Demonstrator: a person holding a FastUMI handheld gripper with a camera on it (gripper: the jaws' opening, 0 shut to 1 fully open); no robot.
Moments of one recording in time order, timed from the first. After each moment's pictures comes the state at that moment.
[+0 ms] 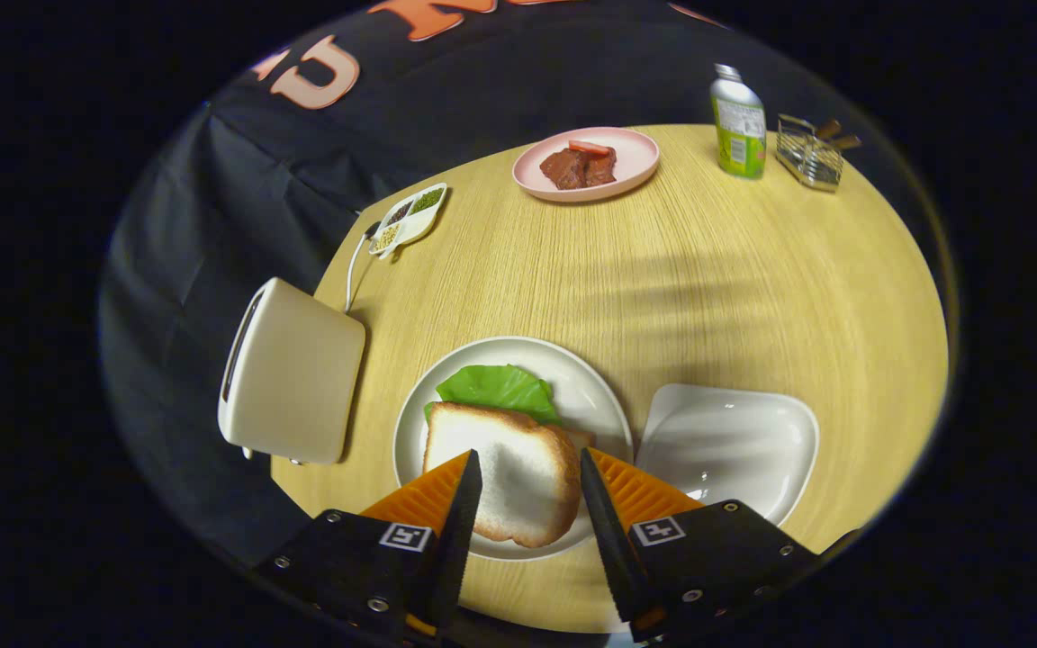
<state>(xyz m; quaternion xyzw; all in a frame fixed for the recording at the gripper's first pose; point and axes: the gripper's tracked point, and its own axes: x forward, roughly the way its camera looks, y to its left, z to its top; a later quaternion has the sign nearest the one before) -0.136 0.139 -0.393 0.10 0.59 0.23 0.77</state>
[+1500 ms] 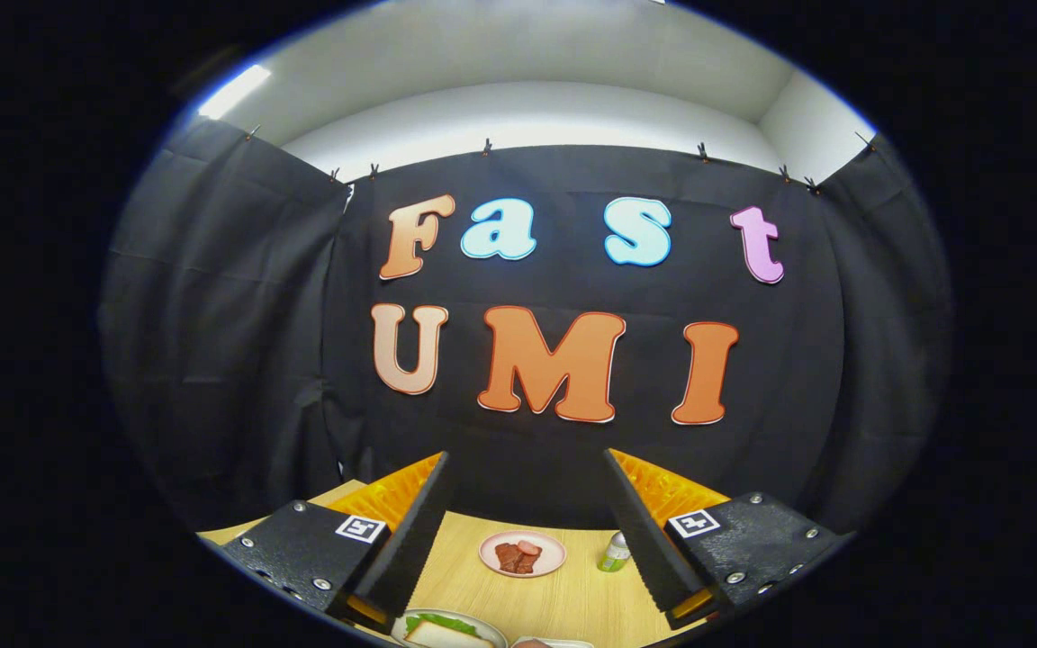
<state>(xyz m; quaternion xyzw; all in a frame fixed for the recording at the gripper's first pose) -0.010 0.087 0.028 0.00 0.04 0.13 0.99</state>
